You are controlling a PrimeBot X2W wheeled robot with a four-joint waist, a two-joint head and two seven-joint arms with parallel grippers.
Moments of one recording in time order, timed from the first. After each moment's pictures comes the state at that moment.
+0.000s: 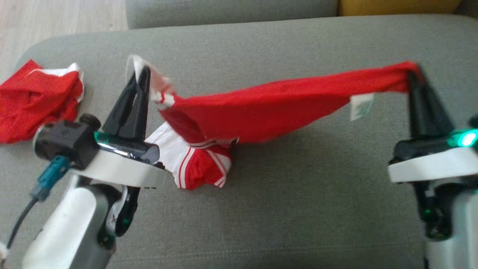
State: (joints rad) left arm -0.29 0.36 -0.45 -0.18 -0.42 0.20 -0.13; right arm -0.15 -0.05 0.00 -0.23 0.15 0.13 0.12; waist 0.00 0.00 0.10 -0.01
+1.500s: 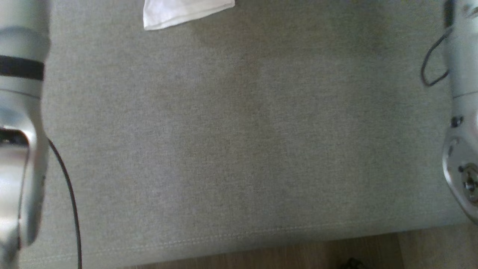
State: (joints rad) left arm -1.50 0.16 -0.37 0.92 -0.37 -0.05 -0.26; right arm -1.40 -0.08 0.06 0.86 0.24 0.13 -0.20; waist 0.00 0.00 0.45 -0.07
